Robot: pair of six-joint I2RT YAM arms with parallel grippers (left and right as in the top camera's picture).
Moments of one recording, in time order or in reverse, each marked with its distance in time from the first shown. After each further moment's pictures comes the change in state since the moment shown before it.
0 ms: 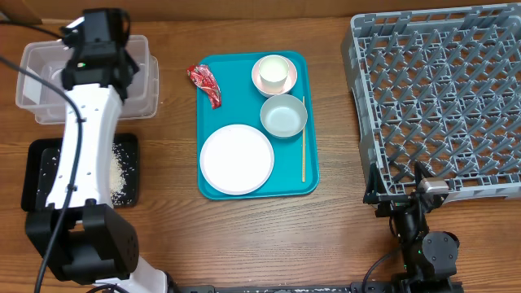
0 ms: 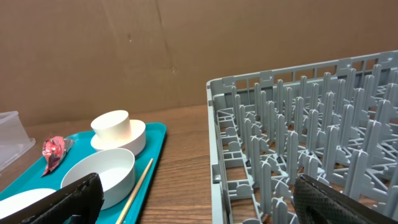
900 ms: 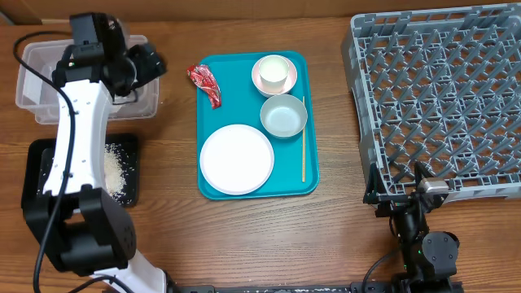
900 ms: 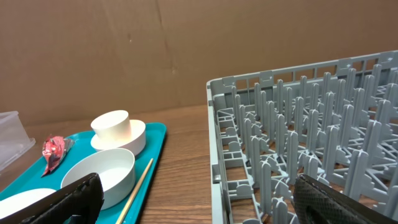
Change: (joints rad) left arm 0.044 0.048 0.000 0.039 0.787 0.143; right arm 0.000 0.000 0.000 0.001 0.000 0.000
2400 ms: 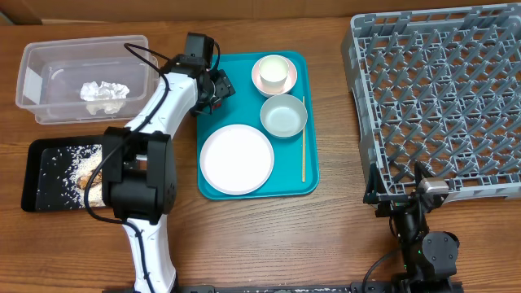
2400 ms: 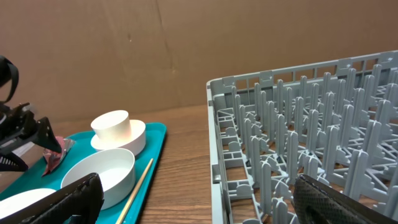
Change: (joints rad) left arm -0.312 0.357 0.000 0.088 -0.324 -0.305; right arm 0.000 0.000 0.000 0.000 0.000 0.000
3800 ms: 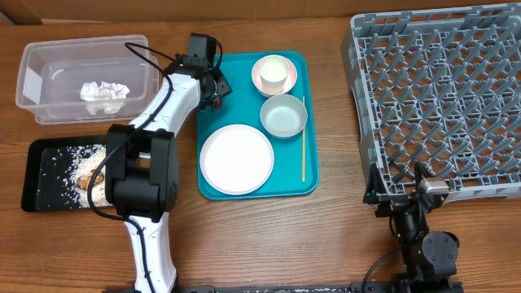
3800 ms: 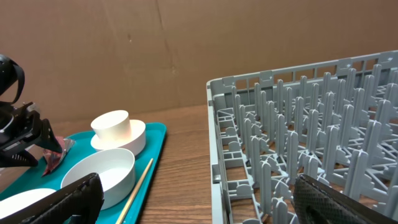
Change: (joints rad) left arm -0.009 0.016 0.000 0.063 -0.051 -0.019; right arm 0.000 0.000 0.000 0.000 0.000 0.000
